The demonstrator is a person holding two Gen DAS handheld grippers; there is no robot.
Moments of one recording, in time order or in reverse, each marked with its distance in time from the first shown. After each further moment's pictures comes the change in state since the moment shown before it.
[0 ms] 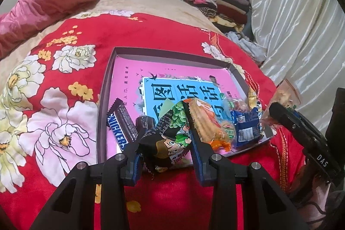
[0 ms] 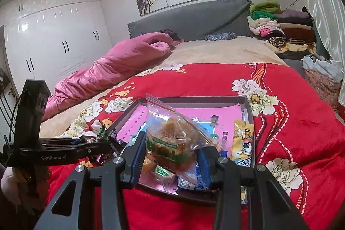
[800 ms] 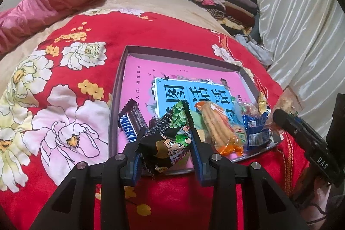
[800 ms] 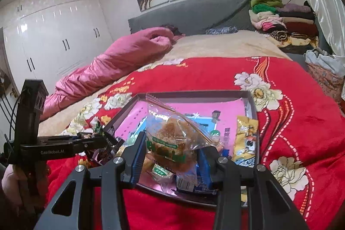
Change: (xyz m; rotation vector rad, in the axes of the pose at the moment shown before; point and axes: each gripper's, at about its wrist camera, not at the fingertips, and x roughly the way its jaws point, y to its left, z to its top) left arm 0.005 0.013 0.002 -0.037 -0.002 0.037; right arm 0.017 -0.005 0.000 0.010 0.050 0.025
